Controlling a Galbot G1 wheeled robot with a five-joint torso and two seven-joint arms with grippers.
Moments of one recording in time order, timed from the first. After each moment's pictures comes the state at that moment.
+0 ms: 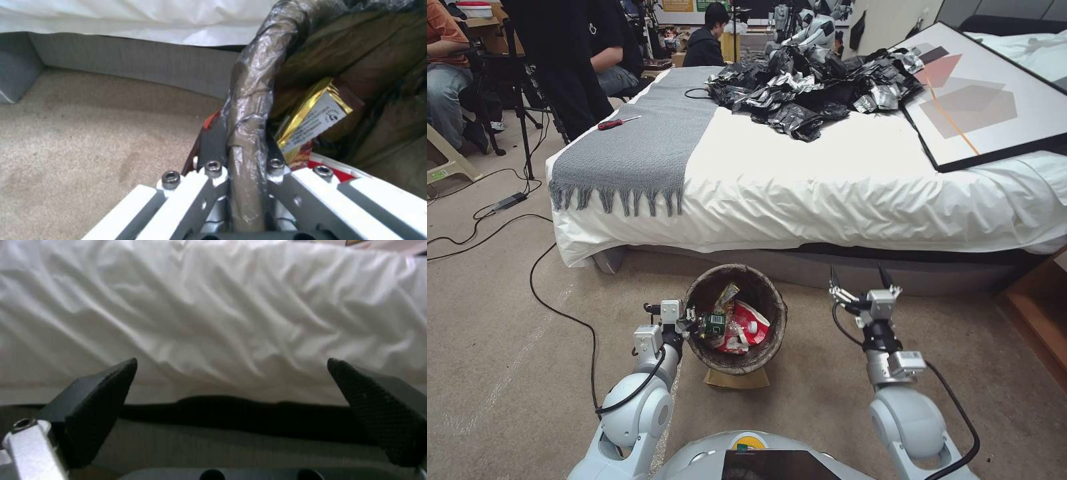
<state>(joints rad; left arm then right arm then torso) 1.56 -1.43 -0.37 -2.22 -0.30 0.51 -0.20 -1.65 1.33 0.55 2.07 0.10 0.23 0.15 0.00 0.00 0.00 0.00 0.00</state>
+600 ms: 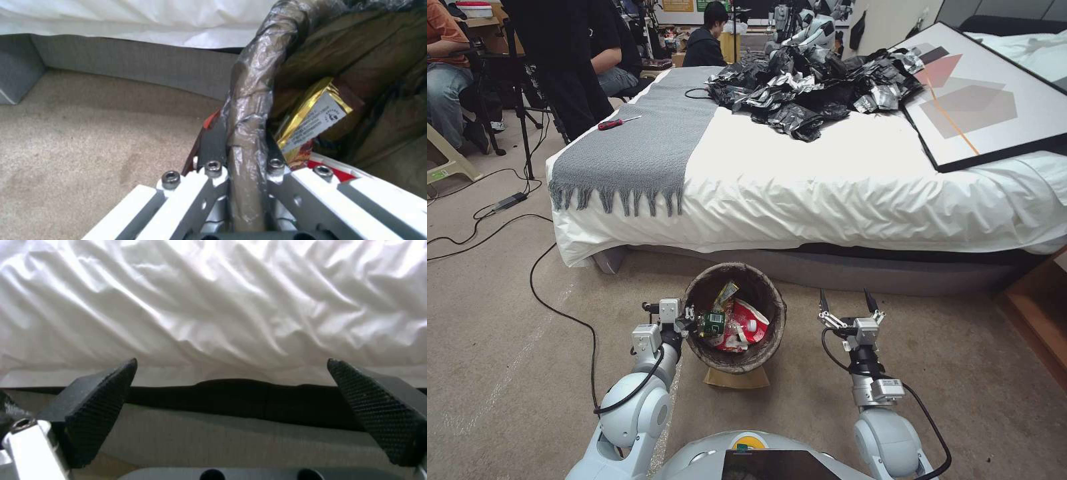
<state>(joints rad) 1.55 -1.43 -0.37 -2.22 -0.30 0.51 -0.20 -1.64 1.38 0.52 1.93 0.05 0.40 0.11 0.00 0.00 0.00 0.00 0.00</state>
